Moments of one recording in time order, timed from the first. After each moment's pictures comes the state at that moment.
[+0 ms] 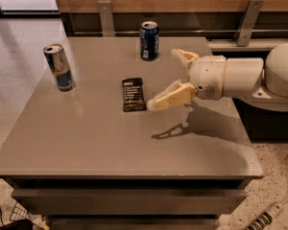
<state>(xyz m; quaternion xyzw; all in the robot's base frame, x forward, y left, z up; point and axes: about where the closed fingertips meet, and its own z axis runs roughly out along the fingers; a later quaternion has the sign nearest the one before) 0.544 -0.048 0.917 -0.47 0.63 0.30 0.54</state>
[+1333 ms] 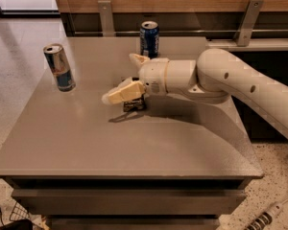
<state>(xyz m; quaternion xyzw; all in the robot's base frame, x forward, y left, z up) 0.597 0.064 0.882 -0.46 0.62 0.36 0.53</state>
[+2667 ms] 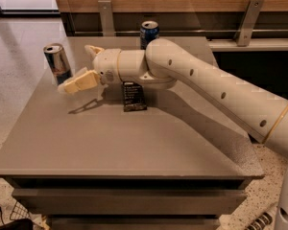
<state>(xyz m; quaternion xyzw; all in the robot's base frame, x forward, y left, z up) 0.633 0.186 0.892 -0.49 0.57 0.41 0.52</state>
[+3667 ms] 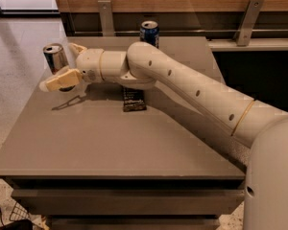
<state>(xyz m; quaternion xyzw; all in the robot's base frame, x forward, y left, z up) 0.644 0.242 0.893 -0.48 0.53 0.44 0.54</state>
